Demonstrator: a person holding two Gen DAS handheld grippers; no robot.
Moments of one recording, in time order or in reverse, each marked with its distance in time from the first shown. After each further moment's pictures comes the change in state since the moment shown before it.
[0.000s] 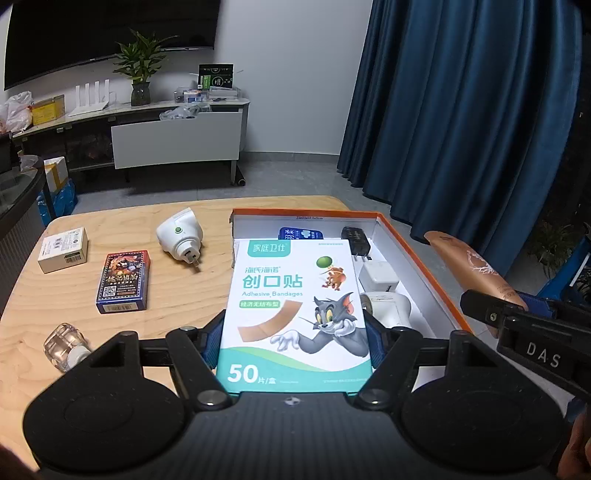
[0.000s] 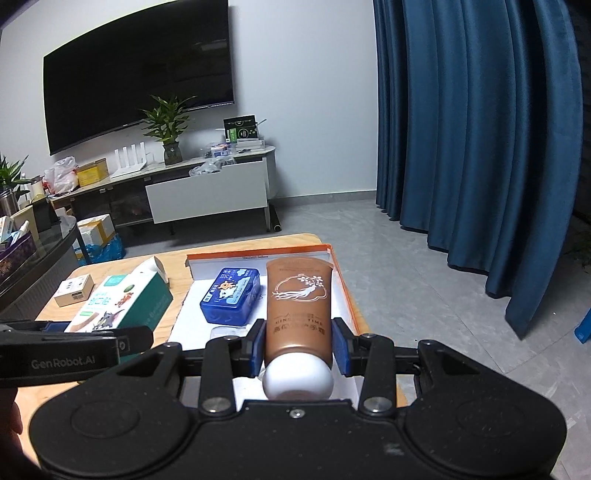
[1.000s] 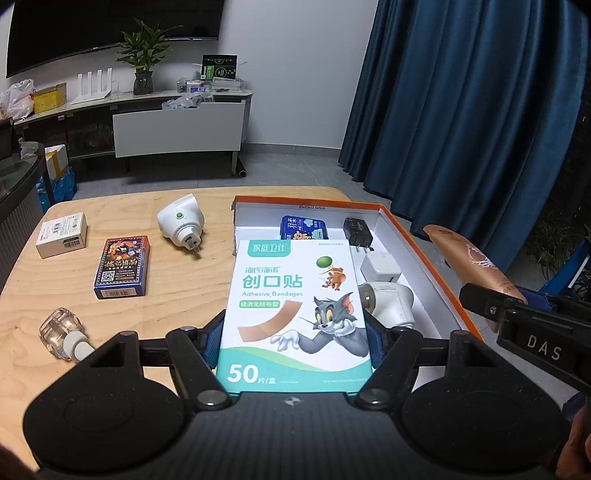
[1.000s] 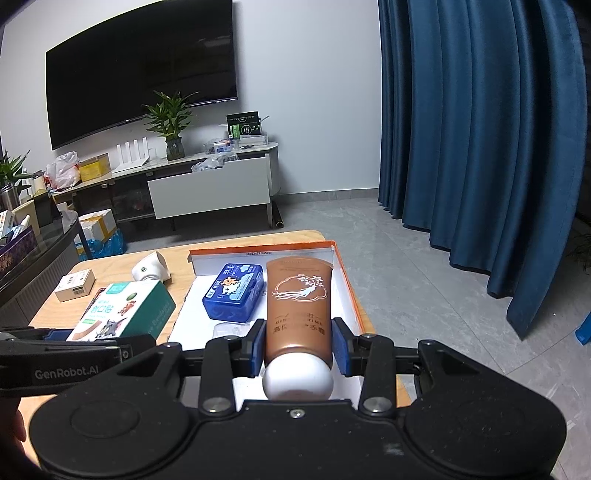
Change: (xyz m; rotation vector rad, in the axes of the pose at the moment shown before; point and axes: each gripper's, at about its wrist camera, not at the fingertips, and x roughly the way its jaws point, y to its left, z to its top) left arm 0.002 0.001 -0.004 -0.028 0.021 -0.006; right arm 0.001 0.001 -0.001 -0.008 0.004 0.000
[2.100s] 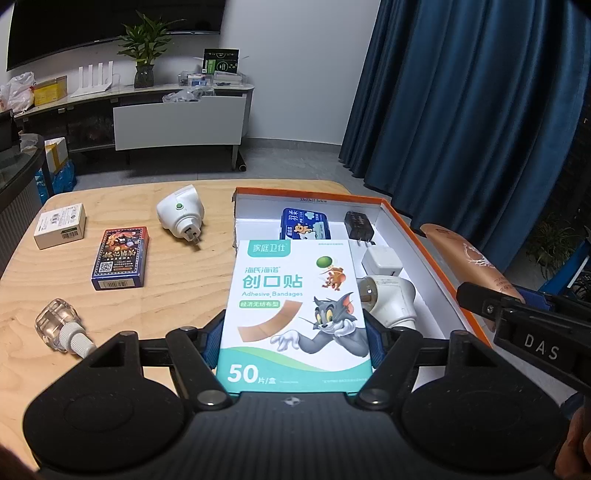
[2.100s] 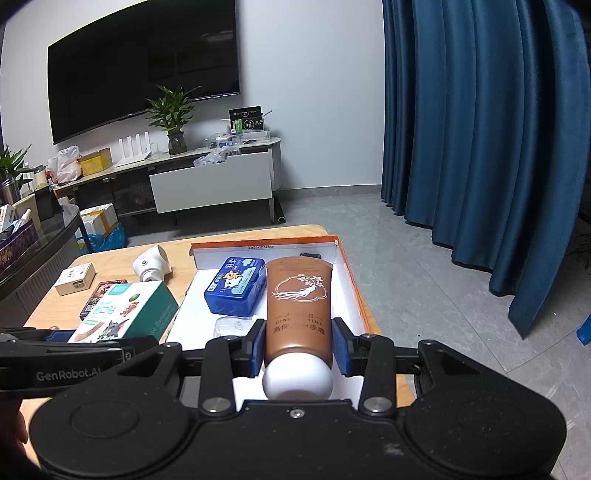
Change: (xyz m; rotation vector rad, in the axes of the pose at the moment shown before) left arm 0.004 0.001 -0.003 -0.018 0.015 -0.002; right arm -0.001 0.000 0.001 -0.003 0.007 0.000
